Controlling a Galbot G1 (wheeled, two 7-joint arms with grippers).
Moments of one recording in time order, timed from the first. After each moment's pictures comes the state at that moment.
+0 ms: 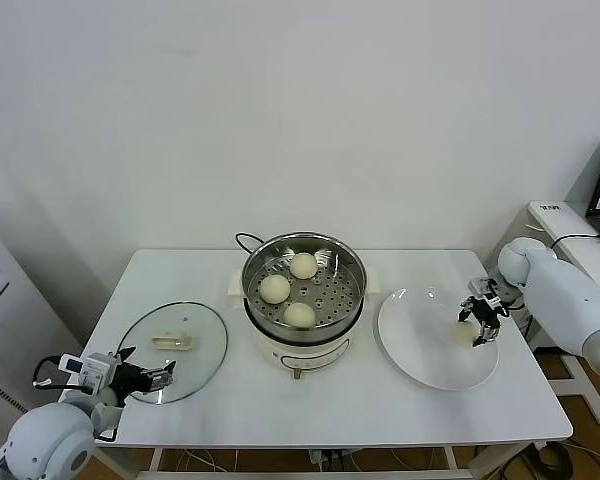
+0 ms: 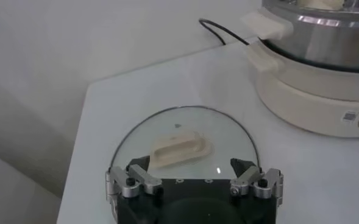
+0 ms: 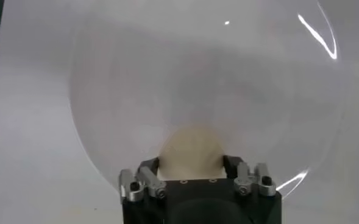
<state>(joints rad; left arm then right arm) 1.37 -0.77 -0.46 -2.09 -0.66 0.74 -0.22 0.03 0.88 -0.70 0.60 -0.29 0.34 -1.18</state>
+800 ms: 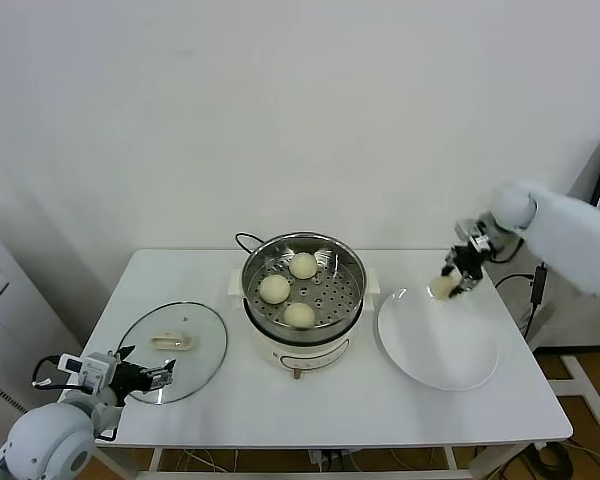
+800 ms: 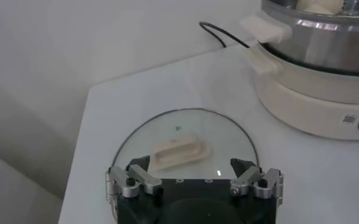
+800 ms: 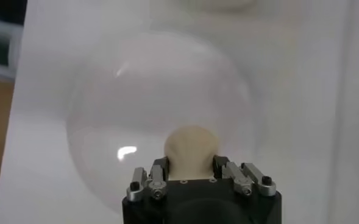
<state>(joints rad) 1.37 -0.77 -0.46 -2.10 -0.65 0.74 -0.22 0.54 0.81 -1.27 0.95 0.29 0.02 -1.21</state>
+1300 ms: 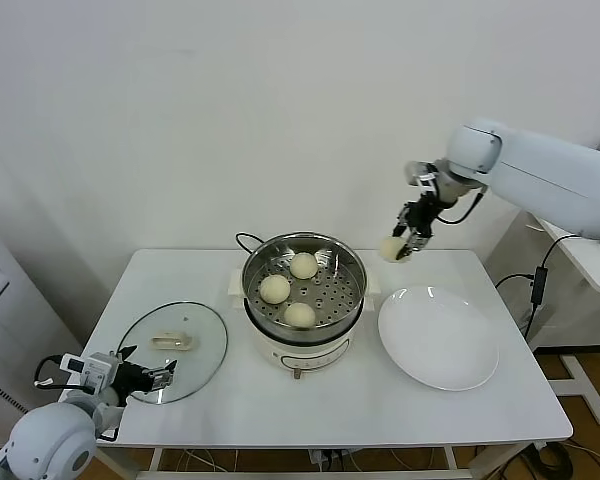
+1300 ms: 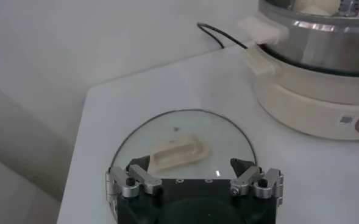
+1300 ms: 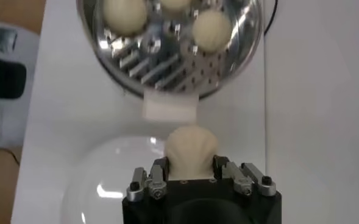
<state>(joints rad) 1.37 -0.77 -0.45 -2.10 -0.65 0.74 -0.22 0.81 0.97 -1.53 1.08 0.65 -0.23 -1.14</state>
